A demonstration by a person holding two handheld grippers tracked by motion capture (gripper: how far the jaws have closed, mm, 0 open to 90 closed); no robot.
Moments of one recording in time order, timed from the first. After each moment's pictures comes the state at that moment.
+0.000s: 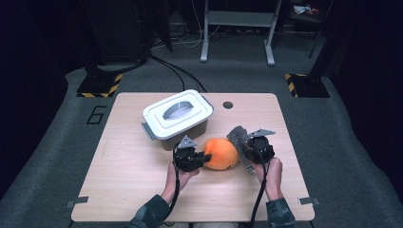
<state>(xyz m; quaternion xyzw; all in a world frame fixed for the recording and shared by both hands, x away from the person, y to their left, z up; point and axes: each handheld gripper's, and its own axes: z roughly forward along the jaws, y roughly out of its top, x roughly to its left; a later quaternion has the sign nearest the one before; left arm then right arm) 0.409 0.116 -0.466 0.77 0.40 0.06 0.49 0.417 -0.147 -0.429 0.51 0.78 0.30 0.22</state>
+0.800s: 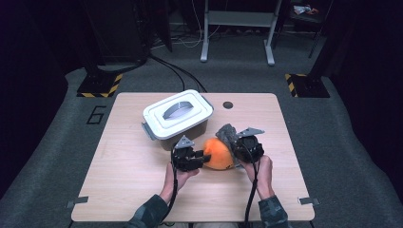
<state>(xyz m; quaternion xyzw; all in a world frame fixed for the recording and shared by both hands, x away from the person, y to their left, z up) 0.411 0.124 -0.470 0.77 0.39 0.06 0.50 0.417 -0.117 -0.423 0.47 0.79 0.32 0.22</state>
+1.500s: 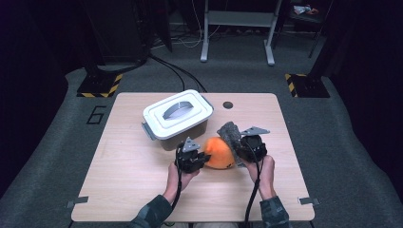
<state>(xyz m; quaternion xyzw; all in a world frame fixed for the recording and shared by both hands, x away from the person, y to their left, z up) 0.408 0.110 -0.471 0.79 0.38 0.10 0.47 0.414 -0.125 -0.416 0.47 0.78 0.35 0.22</state>
